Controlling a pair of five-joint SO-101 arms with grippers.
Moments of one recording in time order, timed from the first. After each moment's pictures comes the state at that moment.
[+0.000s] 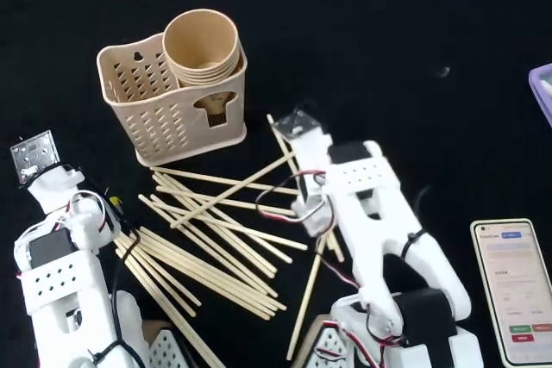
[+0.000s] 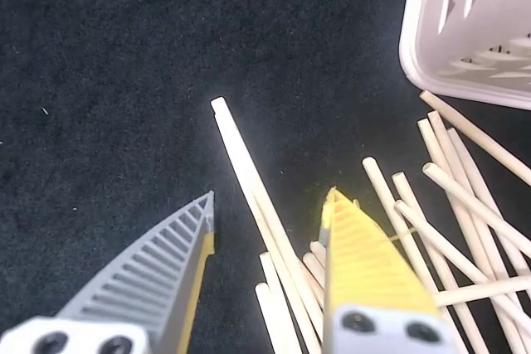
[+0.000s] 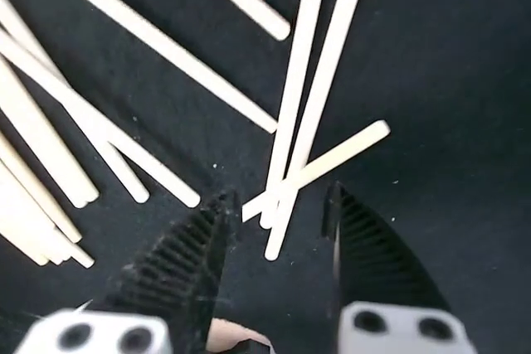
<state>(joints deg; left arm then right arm) -29.2 -62.6 72.1 56.4 0.6 -13.2 -16.5 46.2 71.4 17.4</state>
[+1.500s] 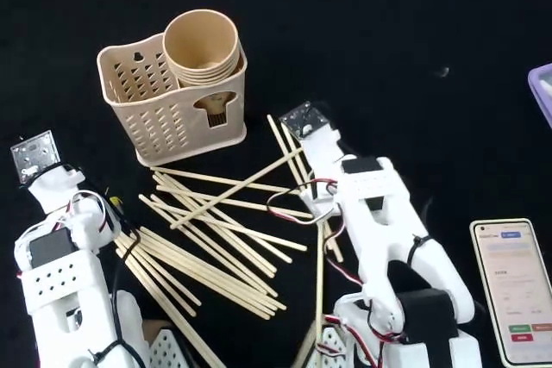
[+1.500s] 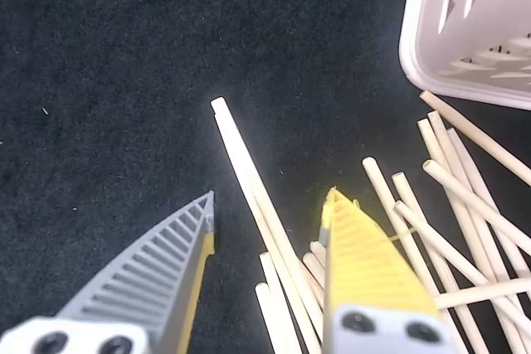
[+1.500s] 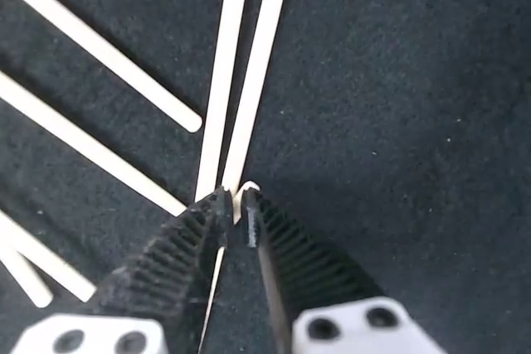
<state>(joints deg) -29.2 -62.6 72.1 56.4 0.6 -8.0 -16.6 54.5 48.7 24.8</state>
